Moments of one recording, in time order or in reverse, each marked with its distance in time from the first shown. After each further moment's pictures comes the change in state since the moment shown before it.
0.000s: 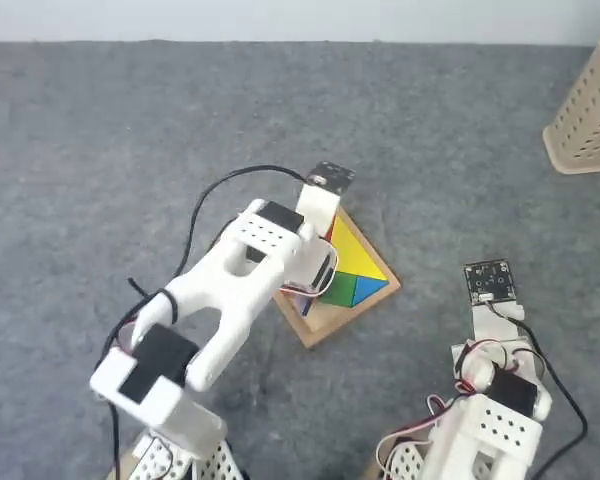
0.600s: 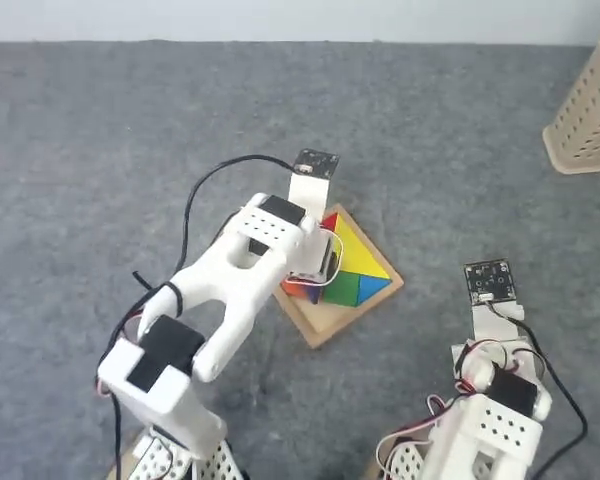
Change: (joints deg) left arm -0.3 2.7 -4.0 -0.5 10.3; right arm 0.0 0.0 0.0 0.0 0.0
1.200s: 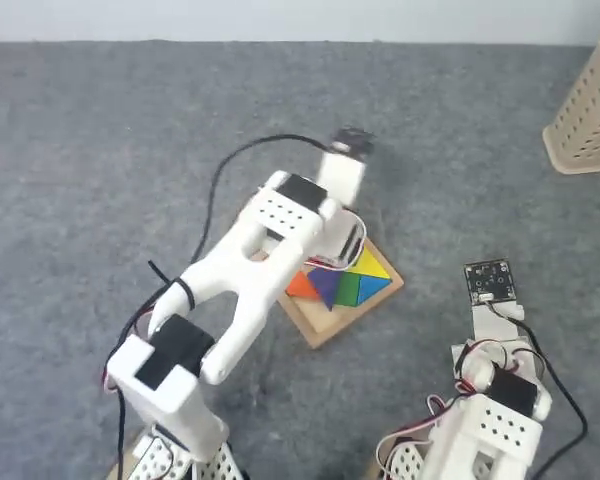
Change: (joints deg) left arm 3.8 1.1 -12.8 5.5 -10.4; right arm 0.0 0.0 0.0 0.0 0.0
